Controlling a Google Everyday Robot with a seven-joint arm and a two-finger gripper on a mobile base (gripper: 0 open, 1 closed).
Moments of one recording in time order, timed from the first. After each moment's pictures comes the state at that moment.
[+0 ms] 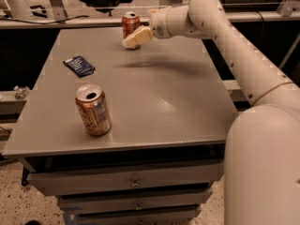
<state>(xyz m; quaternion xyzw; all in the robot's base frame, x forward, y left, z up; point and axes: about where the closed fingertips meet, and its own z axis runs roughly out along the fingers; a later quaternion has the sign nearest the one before) 0.818 0.025 0.910 -0.47 0.66 0.23 0.54</state>
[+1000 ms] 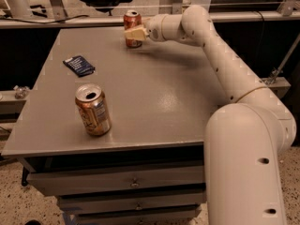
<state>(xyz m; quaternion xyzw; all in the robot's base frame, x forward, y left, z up) 0.873 0.034 0.881 -0.40 0.68 0.26 0.56</state>
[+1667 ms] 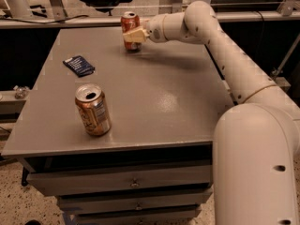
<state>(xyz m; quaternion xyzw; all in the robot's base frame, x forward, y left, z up) 0.837 0.043 0.886 -0.42 0.68 0.29 0.53</state>
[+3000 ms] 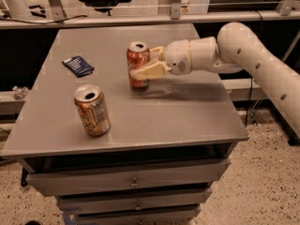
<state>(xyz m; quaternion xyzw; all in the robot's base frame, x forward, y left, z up) 0.634 0.015 0.884 -0.52 0.60 0.39 0.47</state>
